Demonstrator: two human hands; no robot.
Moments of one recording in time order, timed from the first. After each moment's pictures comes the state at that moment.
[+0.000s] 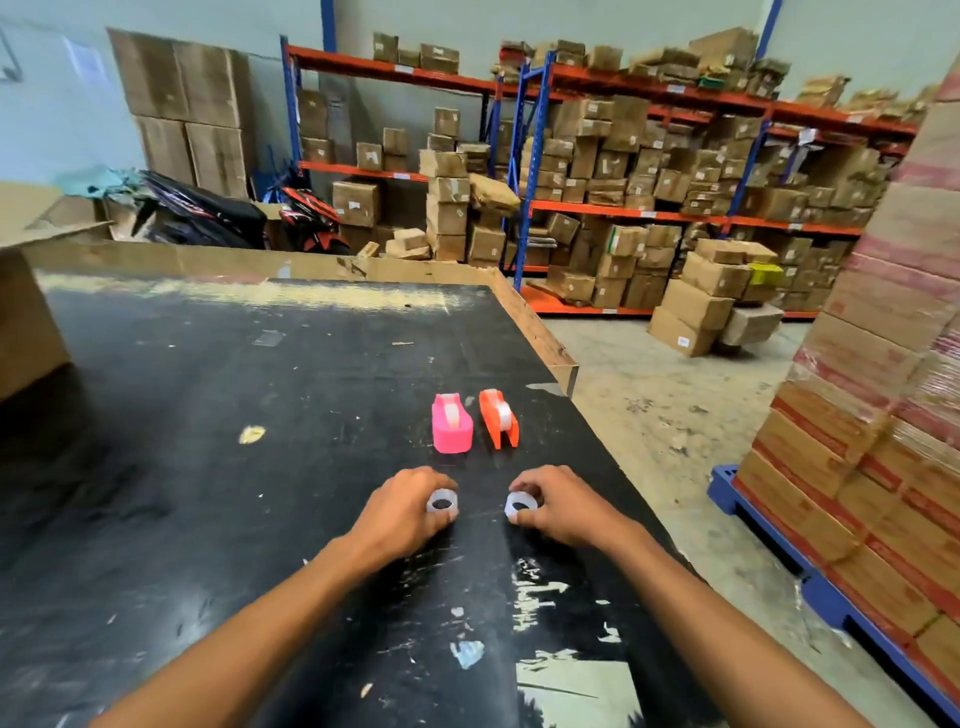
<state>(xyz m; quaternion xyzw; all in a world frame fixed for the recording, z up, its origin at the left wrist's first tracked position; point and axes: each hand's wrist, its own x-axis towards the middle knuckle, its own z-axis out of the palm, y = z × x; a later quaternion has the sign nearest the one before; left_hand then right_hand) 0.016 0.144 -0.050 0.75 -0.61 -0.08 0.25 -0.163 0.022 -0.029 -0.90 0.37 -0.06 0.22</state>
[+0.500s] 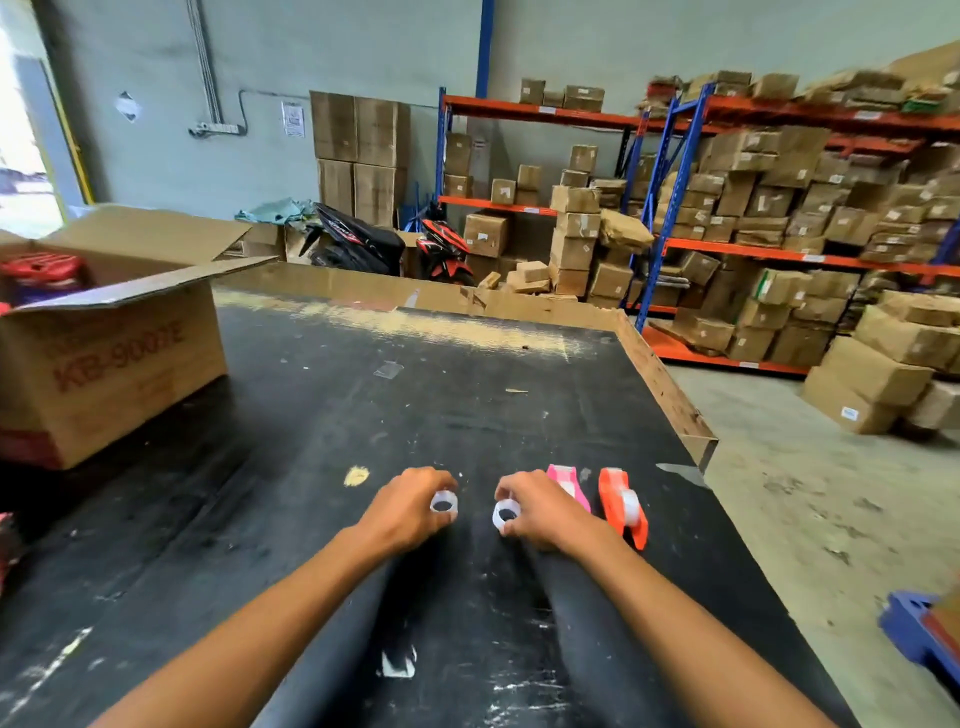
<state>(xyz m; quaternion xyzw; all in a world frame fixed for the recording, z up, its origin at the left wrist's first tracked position) 0.151 0.136 -0.037 0.85 -0.47 -0.06 0.23 0.025 -0.007 -0.019 -0.96 0.23 -0.01 0.18</state>
